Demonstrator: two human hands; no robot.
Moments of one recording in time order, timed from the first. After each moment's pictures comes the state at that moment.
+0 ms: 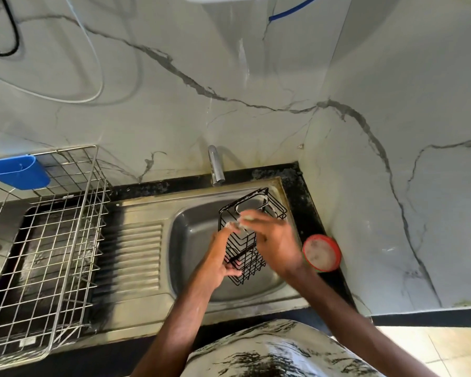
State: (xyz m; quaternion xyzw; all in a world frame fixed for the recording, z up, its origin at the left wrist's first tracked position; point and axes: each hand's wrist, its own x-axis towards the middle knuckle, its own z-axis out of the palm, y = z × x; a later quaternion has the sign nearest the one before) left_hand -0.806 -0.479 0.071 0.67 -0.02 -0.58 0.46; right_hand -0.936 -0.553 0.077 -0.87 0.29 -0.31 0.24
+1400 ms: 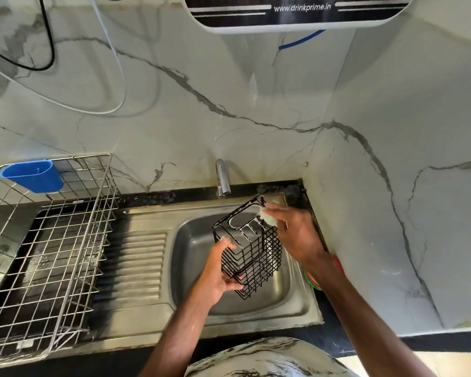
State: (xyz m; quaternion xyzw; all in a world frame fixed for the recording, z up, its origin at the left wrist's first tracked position) left_hand -0.802 -0.461 0.069 0.65 -0.01 -0.58 0.50; right_hand -0.951 -0.600 0.097 -0.87 0.34 -0.28 0.22
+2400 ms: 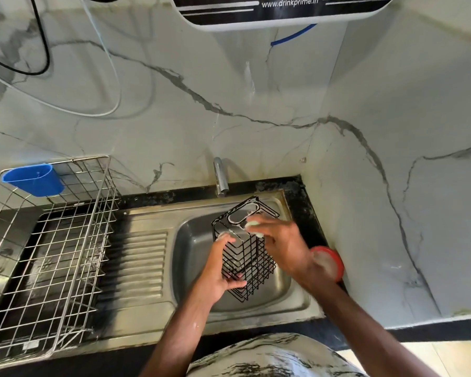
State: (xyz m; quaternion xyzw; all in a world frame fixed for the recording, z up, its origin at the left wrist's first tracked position) left_hand -0.807 -0.461 0.073 0.63 0.02 -0.58 0.51; right_hand -0.949 -0.566 0.093 -0.89 0.27 -0.29 0.24
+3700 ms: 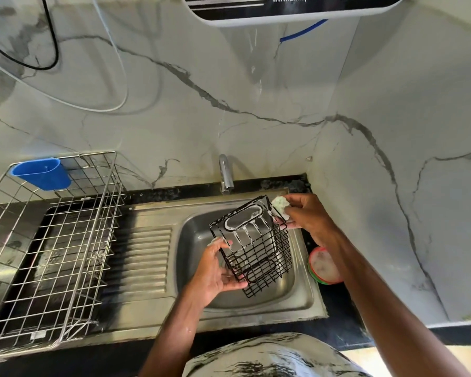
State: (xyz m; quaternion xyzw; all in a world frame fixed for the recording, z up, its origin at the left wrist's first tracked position) left_hand -0.787 -0.443 0.062 0.57 0.01 -0.65 0.51; right_hand -0.957 -0.619 0.127 -0.60 0.51 -0.22 0.58
